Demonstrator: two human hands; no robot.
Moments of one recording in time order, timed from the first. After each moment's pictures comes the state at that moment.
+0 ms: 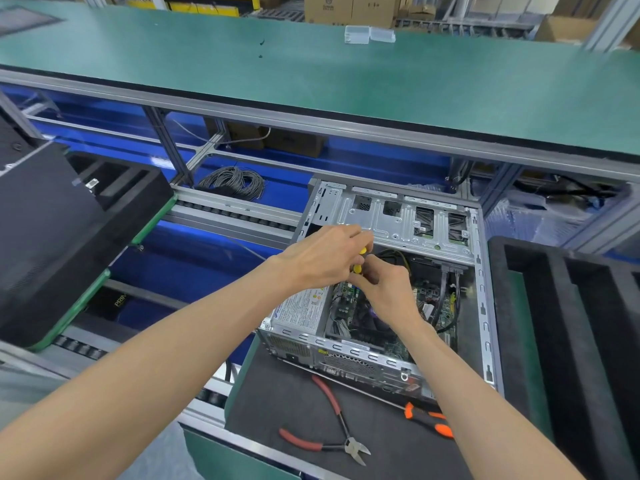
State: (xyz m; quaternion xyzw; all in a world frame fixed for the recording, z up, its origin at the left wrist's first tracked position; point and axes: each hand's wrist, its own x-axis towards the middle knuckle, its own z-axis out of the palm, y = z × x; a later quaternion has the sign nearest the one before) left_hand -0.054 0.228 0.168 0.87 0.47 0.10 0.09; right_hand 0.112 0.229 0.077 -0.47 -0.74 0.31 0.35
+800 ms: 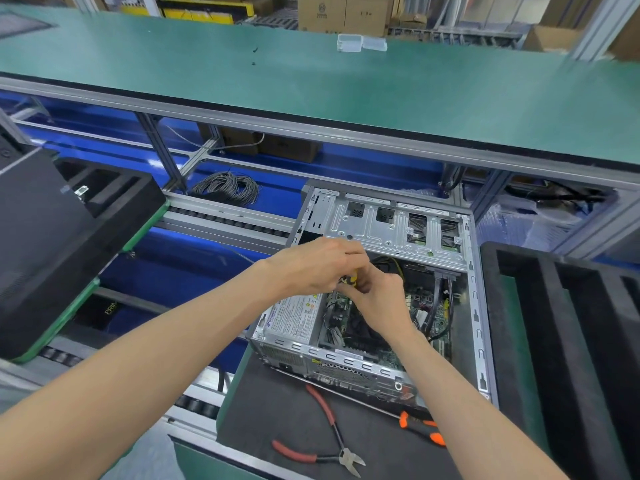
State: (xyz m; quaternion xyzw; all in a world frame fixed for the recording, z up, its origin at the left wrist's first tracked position) left_hand -0.061 0.232 0.172 0.93 0.37 0.02 0.06; right_hand 0.109 0.231 0.071 -0.49 -0.75 0.24 0.37
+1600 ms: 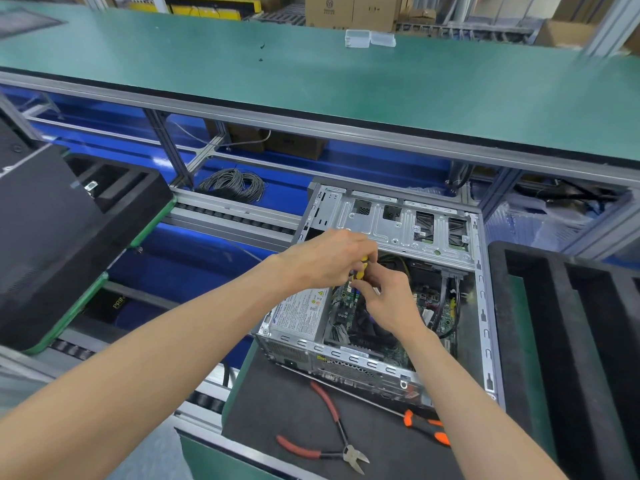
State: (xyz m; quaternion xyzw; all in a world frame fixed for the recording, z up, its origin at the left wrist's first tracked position) left_hand -0.052 0.236 0.174 0.89 0.44 0.06 0.11; right_hand 0.118 0.233 0.069 -0.47 -0.76 0.30 0.33
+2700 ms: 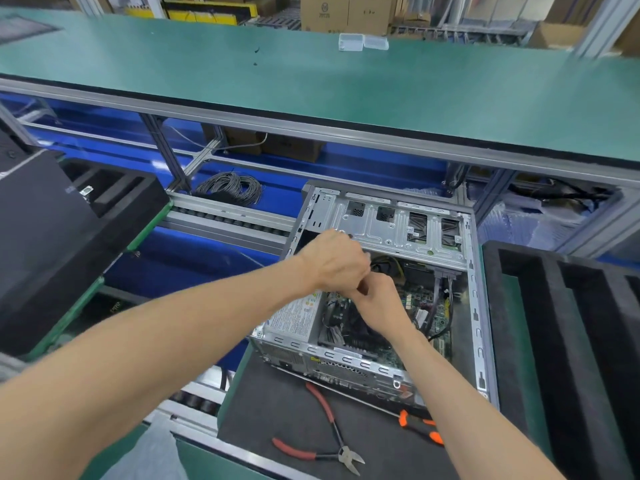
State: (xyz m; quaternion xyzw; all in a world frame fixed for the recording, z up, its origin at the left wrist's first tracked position) left_hand -0.022 0.244 0.170 0.88 0.44 -0.11 -0.12; right_hand 0.109 0.226 0.081 -0.50 -0.72 0.38 0.30
